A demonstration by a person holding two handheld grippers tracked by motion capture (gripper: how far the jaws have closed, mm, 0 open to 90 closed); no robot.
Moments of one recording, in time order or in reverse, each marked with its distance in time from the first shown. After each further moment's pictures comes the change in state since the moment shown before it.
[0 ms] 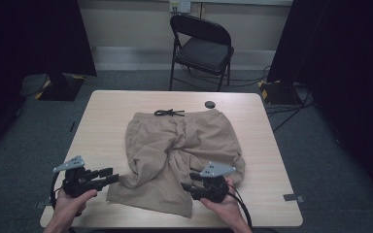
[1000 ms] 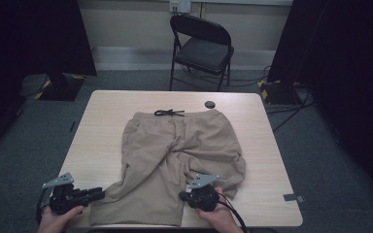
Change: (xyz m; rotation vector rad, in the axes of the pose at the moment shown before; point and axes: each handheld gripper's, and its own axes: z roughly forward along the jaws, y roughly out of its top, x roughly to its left) left arm 0.012 -0.046 -0.037 0.080 0.035 -0.053; right arm 0.018 -0.032 0.029 0.171 0.066 -0.050
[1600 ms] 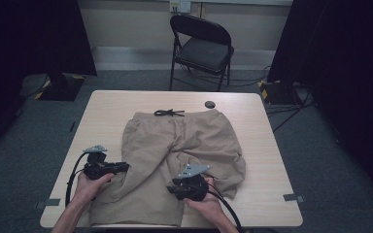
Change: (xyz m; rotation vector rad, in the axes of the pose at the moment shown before) left arm 0.021 0.063 0.088 0.085 0.063 -0.017; right arm -0.006 0.030 0.025 -0.053 0.002 0.008
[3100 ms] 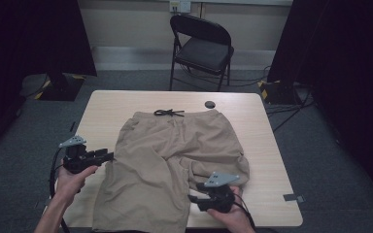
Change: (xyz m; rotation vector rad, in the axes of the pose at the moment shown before) left arm 0.001 0.022 -0.057 -0.162 0.081 0.046; right arm -0.010 -0.030 -0.077 -0.024 -0.076 0.052
